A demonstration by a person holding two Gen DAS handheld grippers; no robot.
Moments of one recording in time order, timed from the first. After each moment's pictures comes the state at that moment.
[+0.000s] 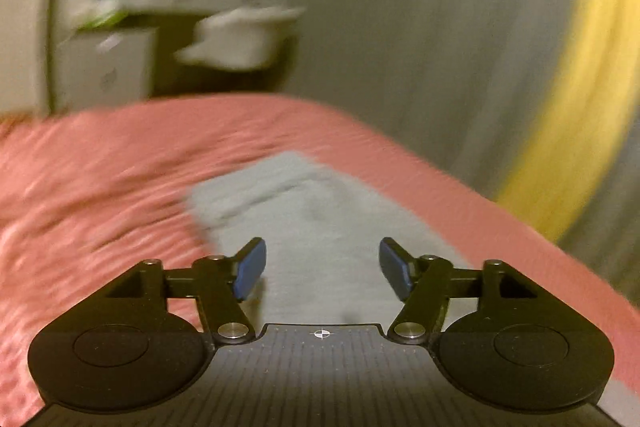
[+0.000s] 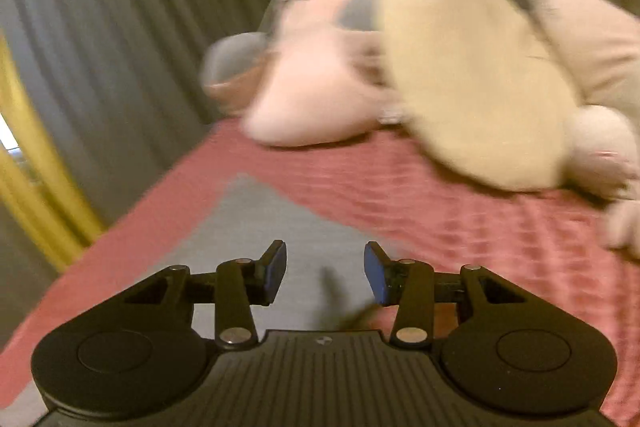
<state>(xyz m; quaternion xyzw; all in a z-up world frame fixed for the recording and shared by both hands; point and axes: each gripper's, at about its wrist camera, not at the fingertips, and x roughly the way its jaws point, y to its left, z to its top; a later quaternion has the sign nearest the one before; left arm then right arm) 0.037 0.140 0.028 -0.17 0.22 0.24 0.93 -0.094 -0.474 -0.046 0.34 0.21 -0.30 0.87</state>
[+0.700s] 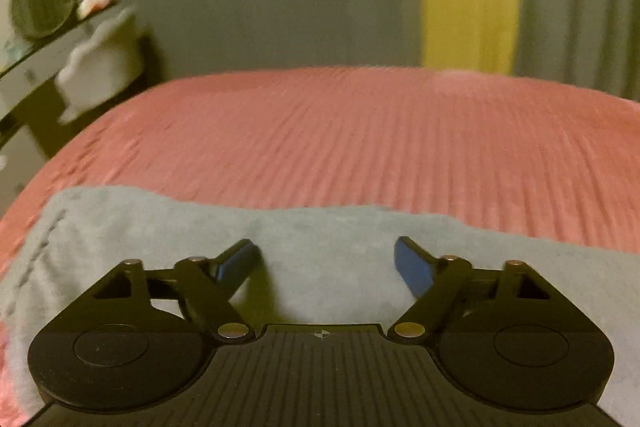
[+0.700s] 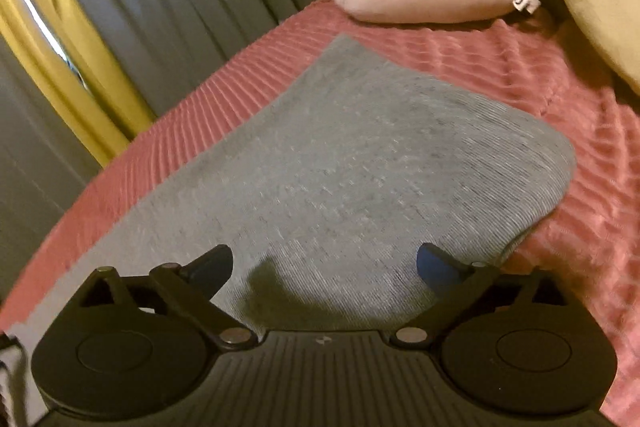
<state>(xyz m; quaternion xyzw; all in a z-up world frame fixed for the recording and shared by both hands) 0.212 0.055 -0.029 0.03 0.38 0.16 0.91 -0.028 -0.455 -0.090 0.33 0.32 -0.20 0.86</state>
